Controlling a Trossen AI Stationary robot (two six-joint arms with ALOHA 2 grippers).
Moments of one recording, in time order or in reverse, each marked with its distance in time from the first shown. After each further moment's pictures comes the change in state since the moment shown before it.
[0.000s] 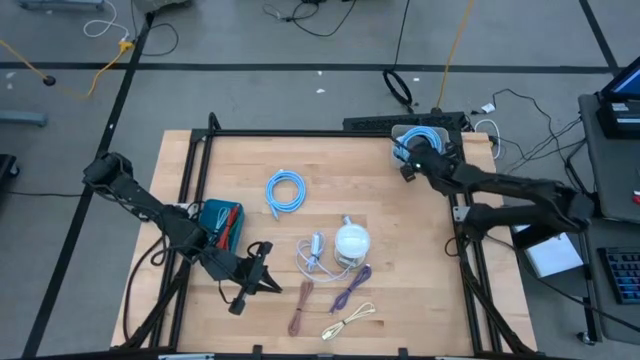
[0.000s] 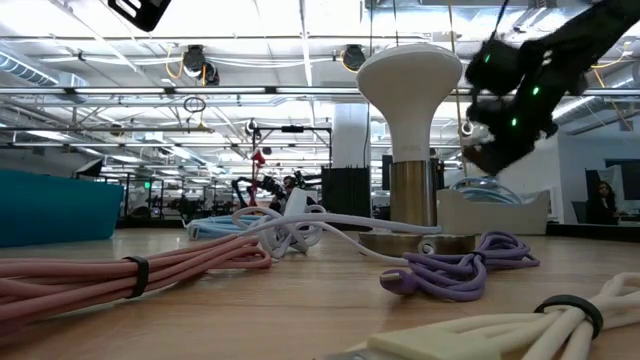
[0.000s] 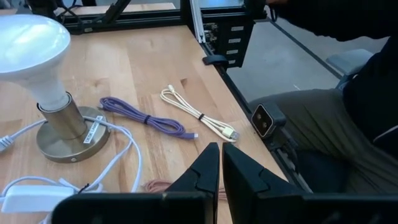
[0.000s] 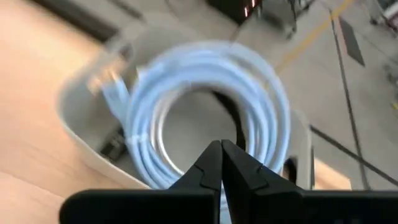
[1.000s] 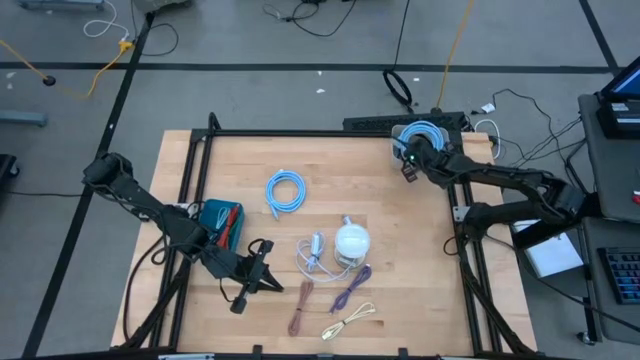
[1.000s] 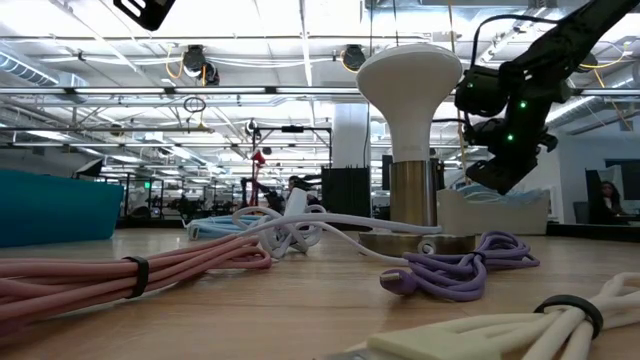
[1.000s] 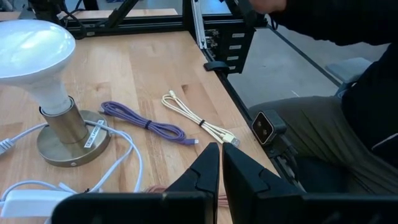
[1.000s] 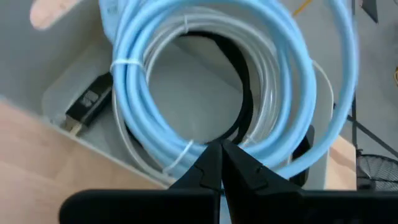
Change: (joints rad) left arm 0.012 0.000 0.001 0.021 0.008 -0.010; right arm -0.112 0.157 0.063 -0.114 -0.099 0.025
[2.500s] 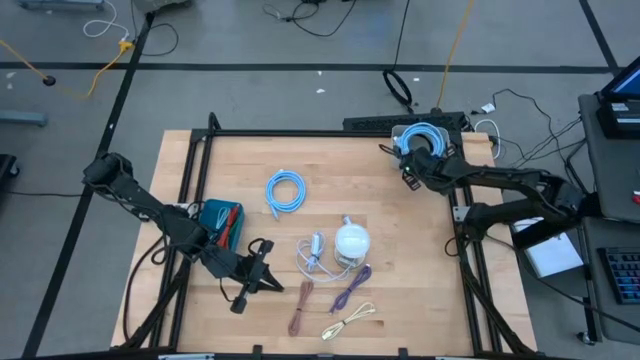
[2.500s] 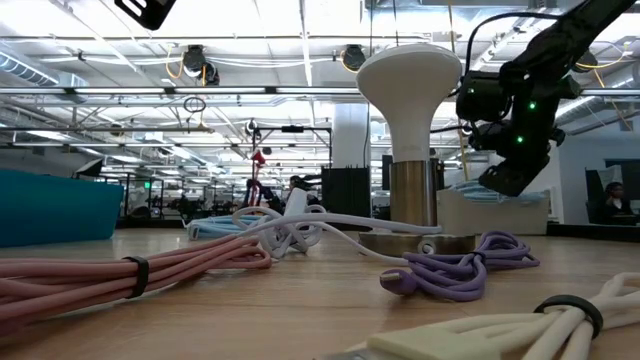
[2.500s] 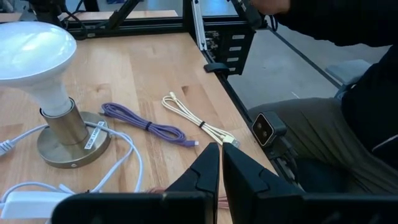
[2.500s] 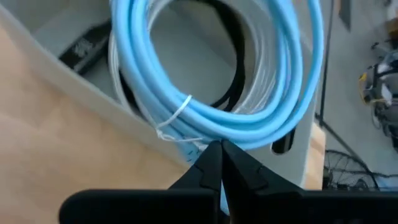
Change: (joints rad) left arm 0.002 0.000 0.000 0.005 0.001 0.000; right arm 0.107 0.014 0.001 -0.163 0.114 0.064
